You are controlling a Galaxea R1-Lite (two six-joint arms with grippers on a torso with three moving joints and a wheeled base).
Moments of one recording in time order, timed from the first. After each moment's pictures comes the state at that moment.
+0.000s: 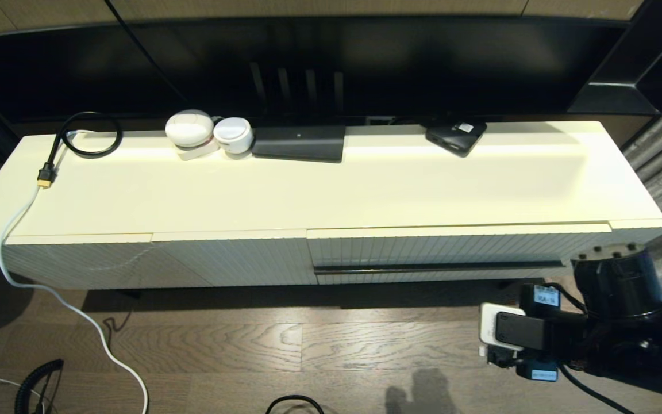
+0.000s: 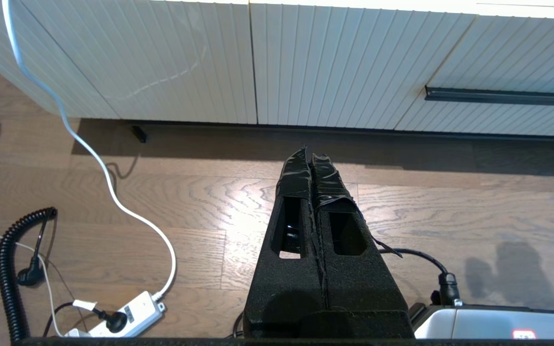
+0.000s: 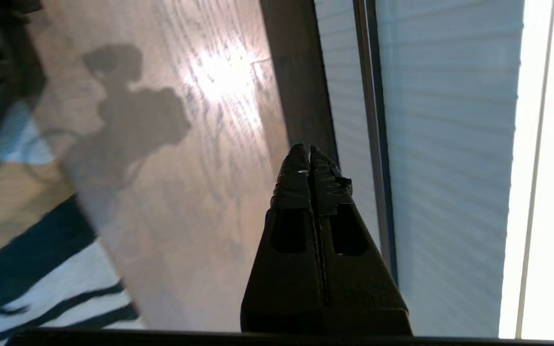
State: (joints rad) left arm 0.00 0.00 0.00 -0.01 0.02 -0.06; right arm 0.43 1.60 -0.56 -0.42 -0.03 -1.06
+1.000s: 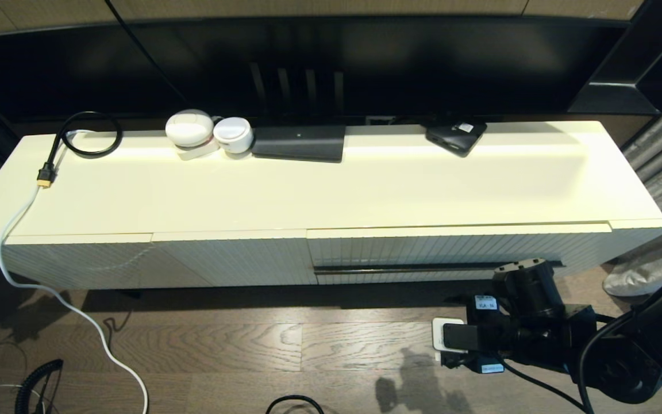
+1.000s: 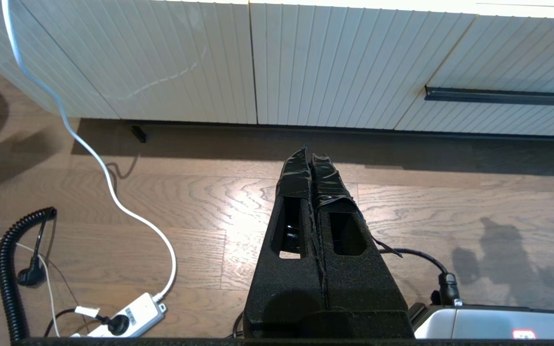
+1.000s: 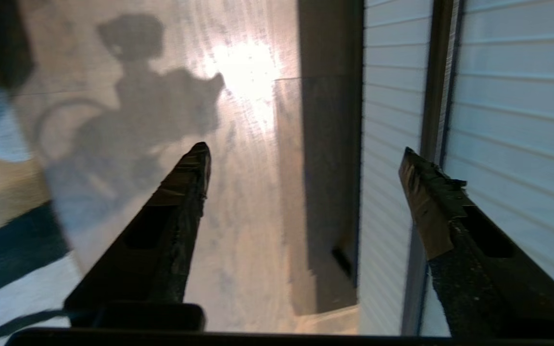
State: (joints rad) left arm 0.00 0.00 0.00 -0.01 0.02 -0.06; right arm 0.42 1.94 -0.63 -0.62 0.02 -1.19
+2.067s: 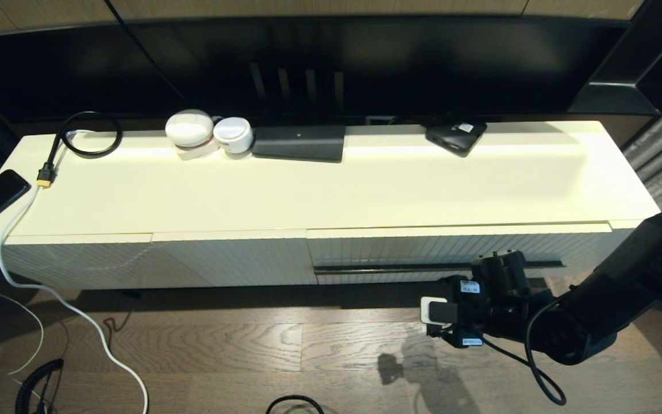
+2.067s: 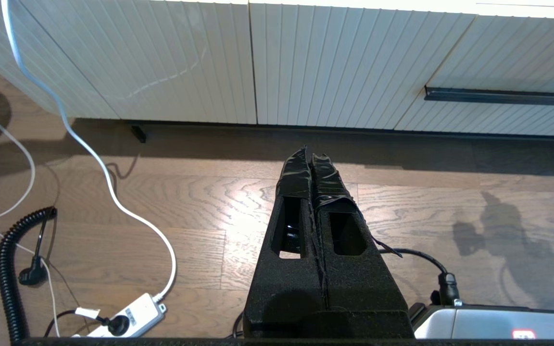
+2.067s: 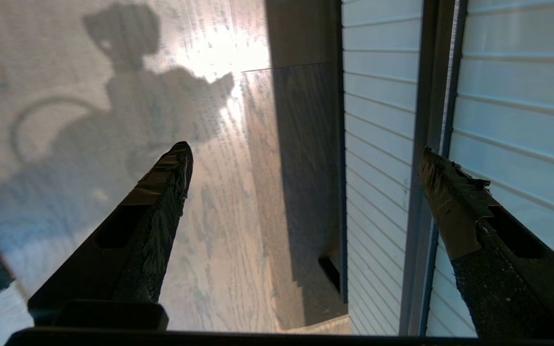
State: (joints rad) left arm 0.00 0.00 0.00 -0.01 0.02 -0.06; right arm 0.34 2.15 -0.82 -0.66 0.03 -1.21
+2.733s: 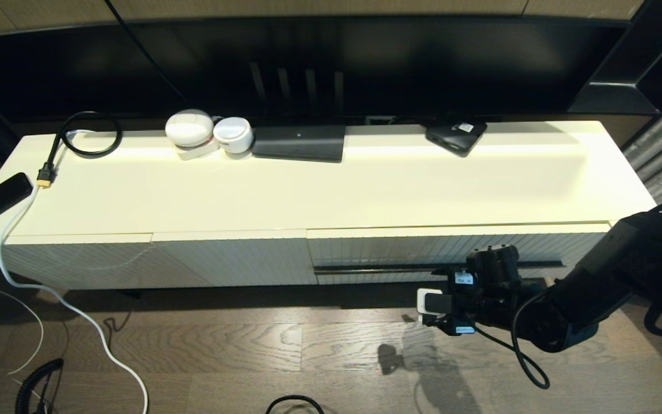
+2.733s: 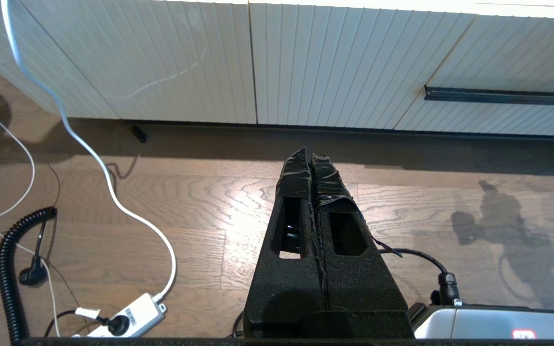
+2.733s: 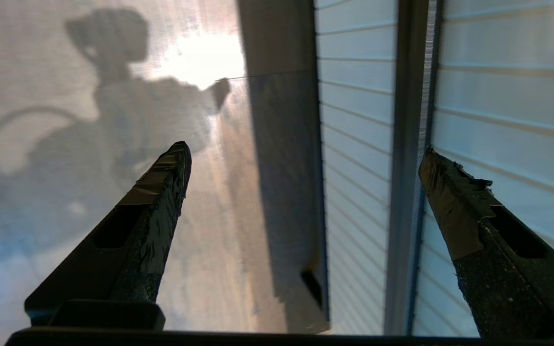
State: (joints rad) left arm 0.00 0.00 0.00 -0.01 0.02 -0.06; right arm 0.31 2.22 -0.91 -0.69 0.06 -1.25
